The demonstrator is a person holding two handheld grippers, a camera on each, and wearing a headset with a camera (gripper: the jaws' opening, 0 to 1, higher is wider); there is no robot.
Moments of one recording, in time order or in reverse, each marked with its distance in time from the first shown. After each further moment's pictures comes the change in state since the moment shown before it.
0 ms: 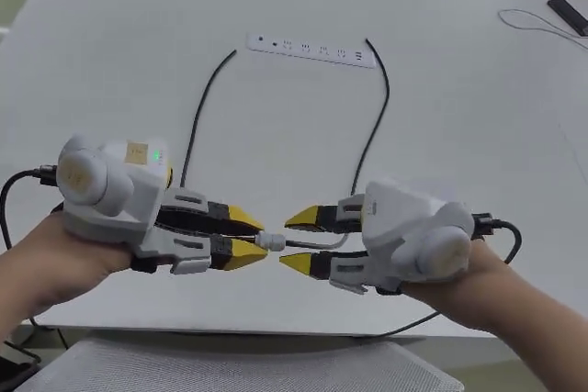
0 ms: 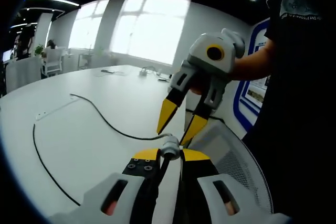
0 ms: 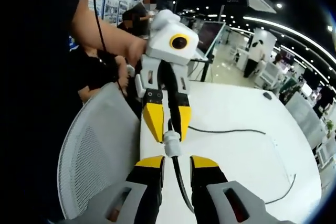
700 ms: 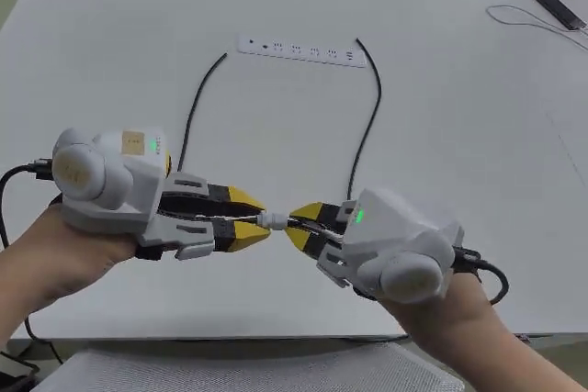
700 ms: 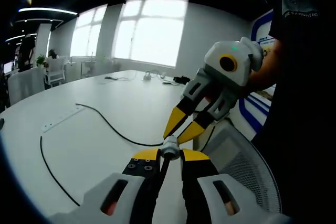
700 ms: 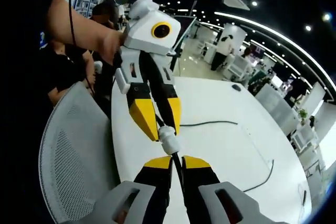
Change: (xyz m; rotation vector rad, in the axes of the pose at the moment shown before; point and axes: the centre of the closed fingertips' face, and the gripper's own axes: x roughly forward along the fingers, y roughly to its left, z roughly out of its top) left arm 0.004 0.016 0.015 0.047 -0.007 0.038; right arm 0.000 -0.022 -0.004 0.030 0.042 -0.280
